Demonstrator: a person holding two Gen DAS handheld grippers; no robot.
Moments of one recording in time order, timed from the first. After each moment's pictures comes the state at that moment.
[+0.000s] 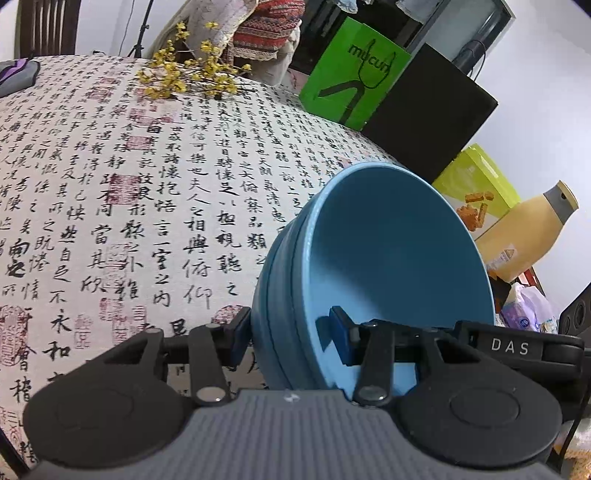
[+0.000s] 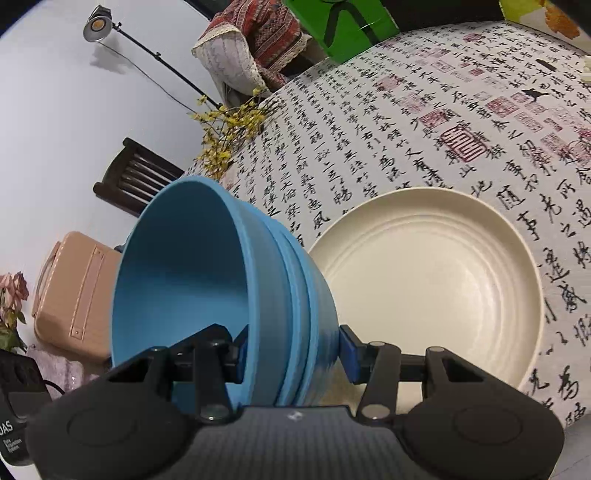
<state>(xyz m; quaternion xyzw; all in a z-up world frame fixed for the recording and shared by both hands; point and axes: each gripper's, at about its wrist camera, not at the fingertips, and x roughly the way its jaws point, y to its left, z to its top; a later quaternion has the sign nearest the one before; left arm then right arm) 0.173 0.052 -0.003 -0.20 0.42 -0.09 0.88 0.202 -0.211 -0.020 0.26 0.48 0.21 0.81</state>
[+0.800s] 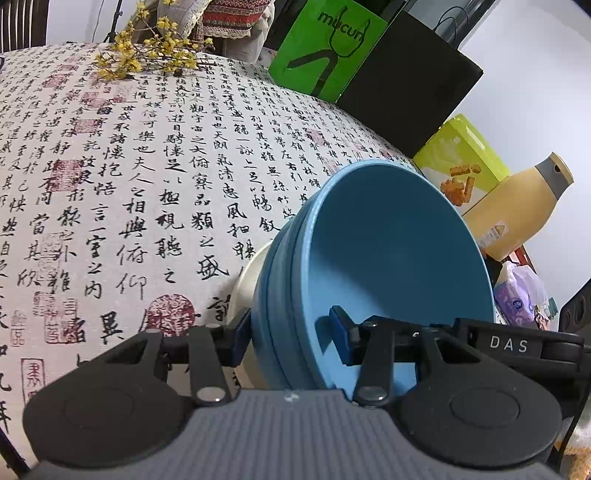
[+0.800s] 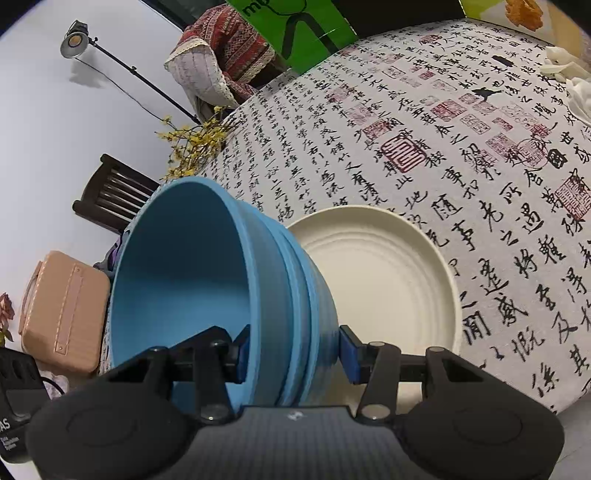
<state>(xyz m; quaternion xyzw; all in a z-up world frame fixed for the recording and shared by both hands) 0.194 0.004 -0.021 -0.18 0.45 -0.12 0.87 0.210 -0.260 -0.036 0.27 0.48 0.18 0.81</state>
